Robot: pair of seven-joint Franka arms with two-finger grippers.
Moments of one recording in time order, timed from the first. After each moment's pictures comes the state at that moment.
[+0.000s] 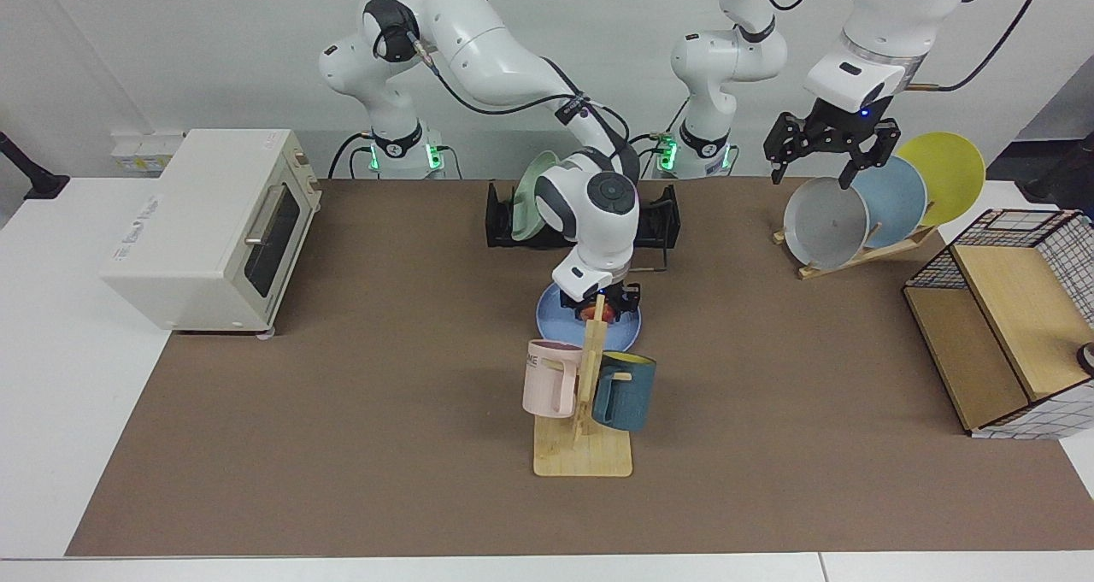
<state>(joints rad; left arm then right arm) -0.01 -0.01 -0.14 -1.51 0.01 1.52 0.00 0.73 0.66 -0.05 -1.45 0.06 2.12 0.77</state>
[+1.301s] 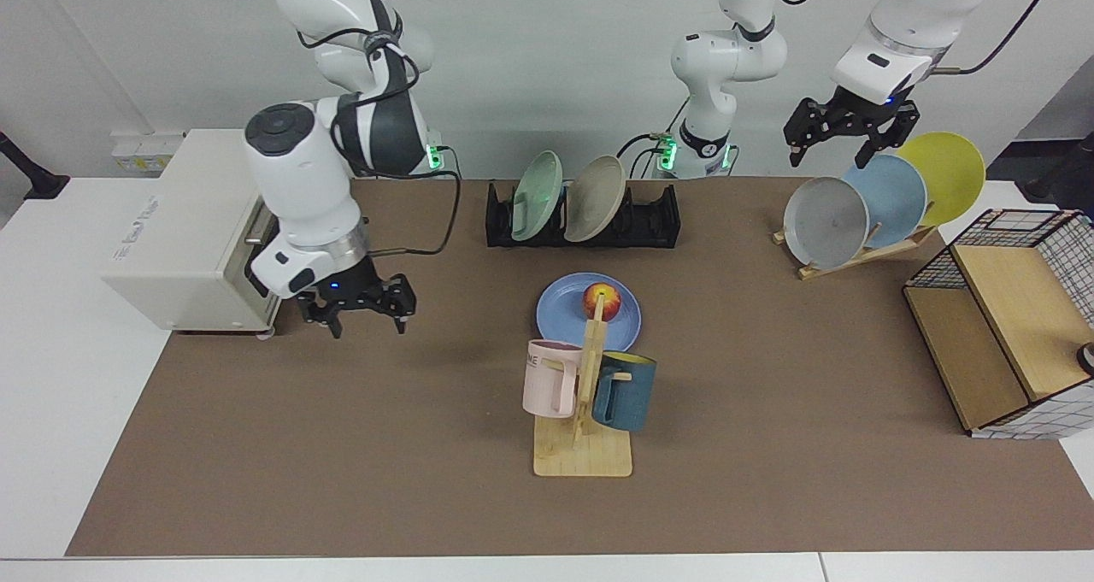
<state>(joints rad) 0.00 -0.04 -0.10 -1.51 0.01 1.41 0.00 0.18 0.31 -0.10 -1.55 0.04 1.99 0.01</state>
